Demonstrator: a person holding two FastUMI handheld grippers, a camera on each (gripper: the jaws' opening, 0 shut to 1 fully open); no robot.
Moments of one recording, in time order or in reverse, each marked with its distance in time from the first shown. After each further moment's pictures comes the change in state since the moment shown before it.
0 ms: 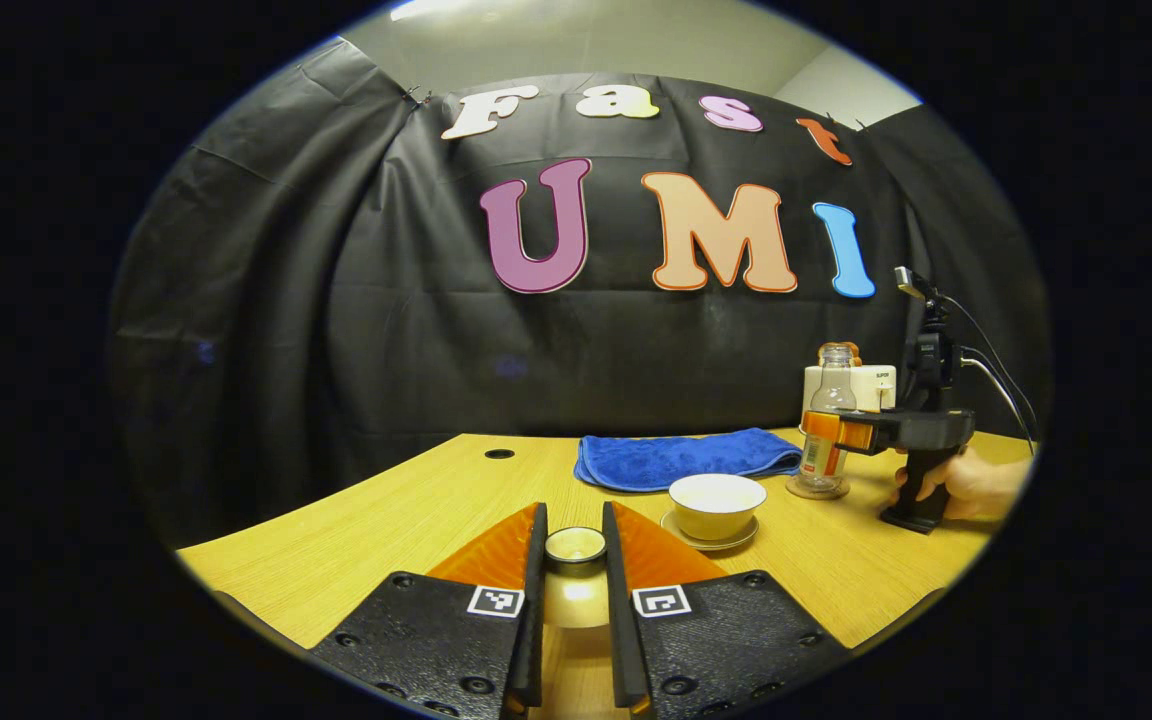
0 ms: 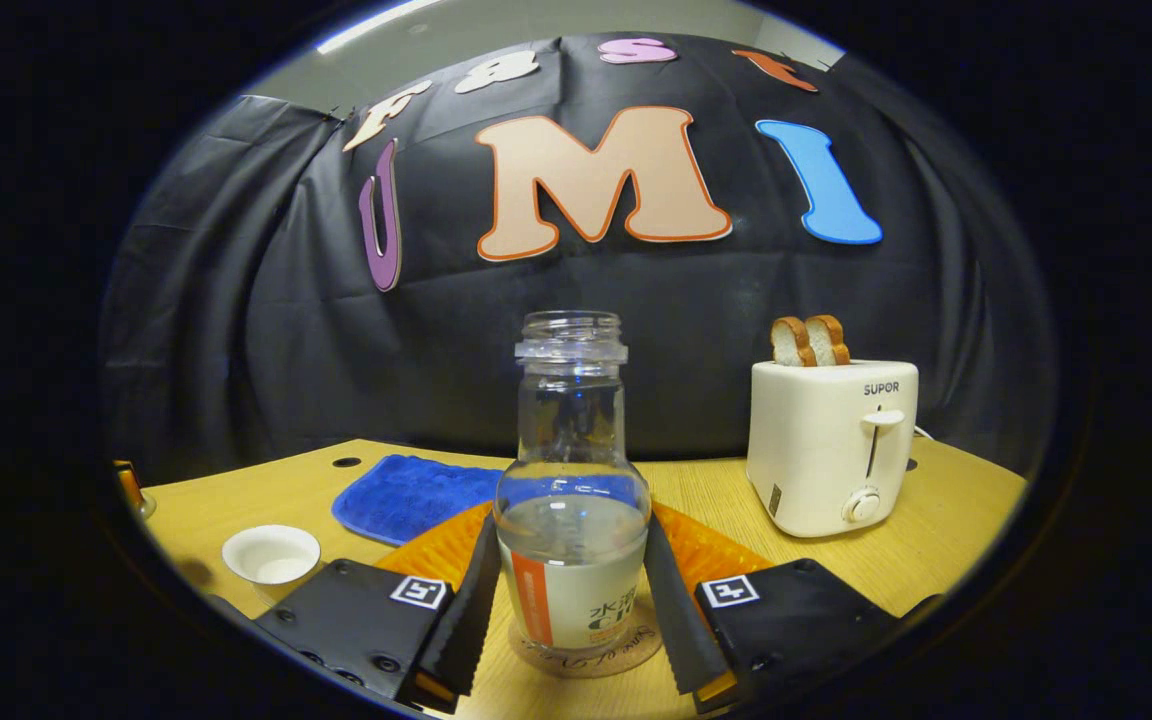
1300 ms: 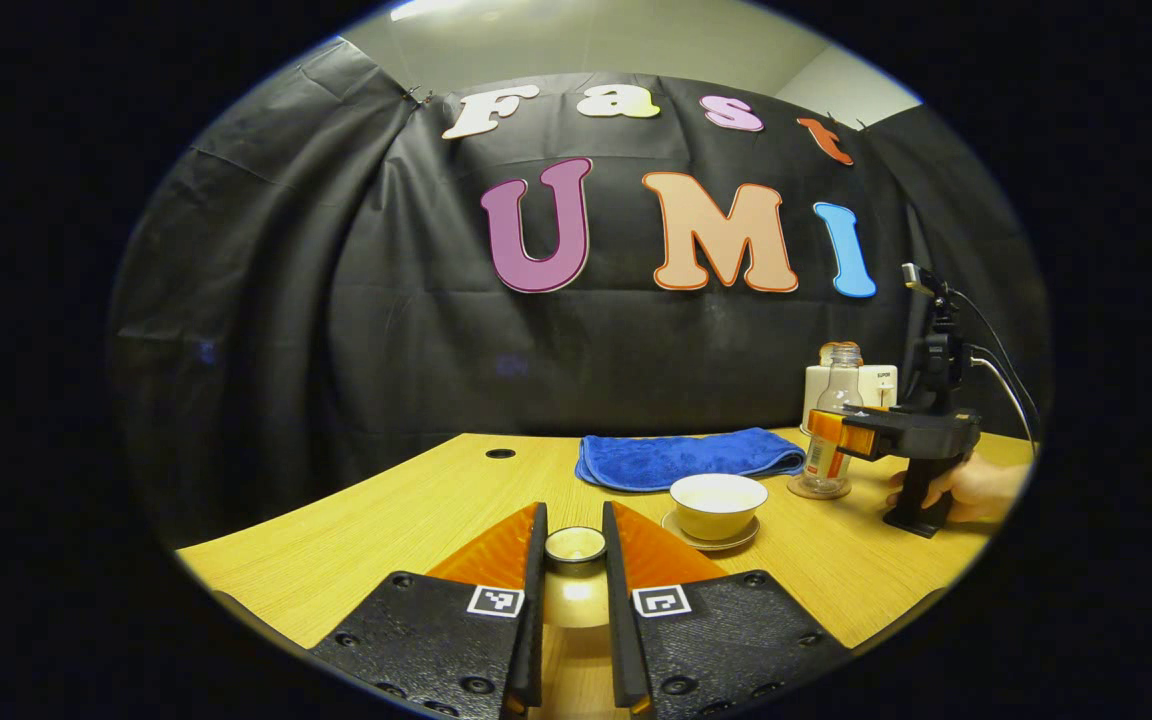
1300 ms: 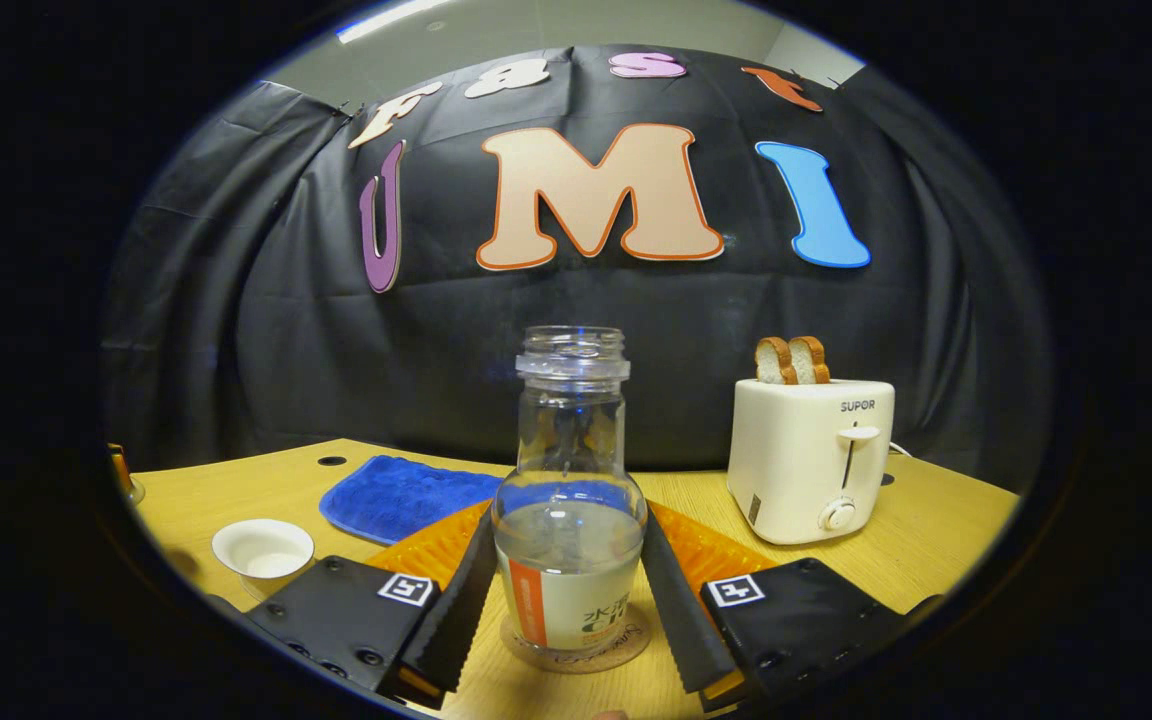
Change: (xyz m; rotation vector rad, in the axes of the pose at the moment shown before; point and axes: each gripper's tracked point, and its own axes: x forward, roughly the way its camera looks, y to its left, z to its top) left arm 0.000 0.000 -0.001 -0.001 0.001 0.003; right arm -0.012 -0.002 0.003 -0.031 -0.037 -0.065
